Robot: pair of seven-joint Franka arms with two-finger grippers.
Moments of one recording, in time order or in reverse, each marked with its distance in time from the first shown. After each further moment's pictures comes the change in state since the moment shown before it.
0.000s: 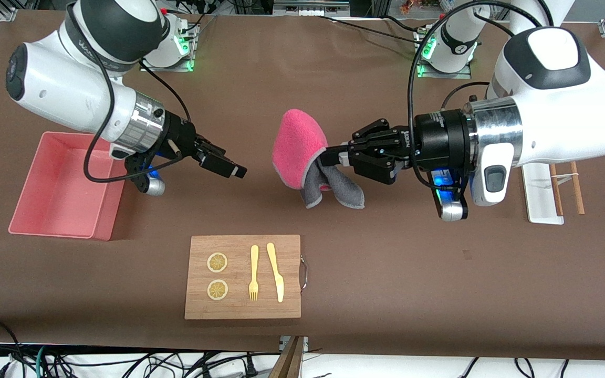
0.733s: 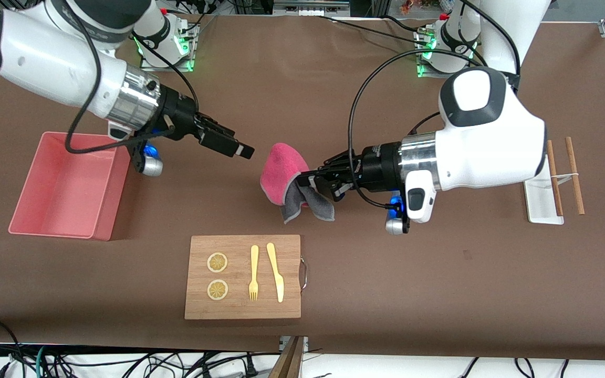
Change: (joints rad) left arm -0.083 0.077 0.000 -0.039 0.248 -0.003 0.069; right arm 0.011 -0.026 0.017 -0.007 0.058 0.026 0.029
